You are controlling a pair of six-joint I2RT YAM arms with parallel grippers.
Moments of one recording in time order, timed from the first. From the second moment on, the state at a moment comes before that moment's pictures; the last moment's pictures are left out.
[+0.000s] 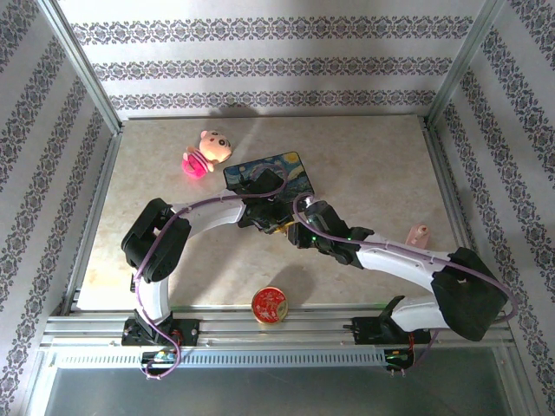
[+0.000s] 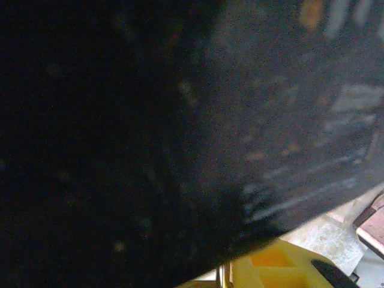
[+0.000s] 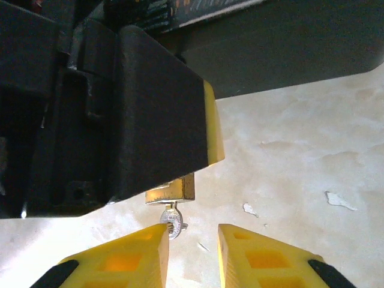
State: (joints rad) left arm -0.67 1.89 1.27 -0.46 0.28 -1.15; right arm 0.75 1.33 0.64 -0.08 -0.03 0.66
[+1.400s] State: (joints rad) left arm -0.66 1.67 0.90 -0.03 0.19 -1.04; right arm 0.67 1.54 0.53 0.41 -0.23 0.92
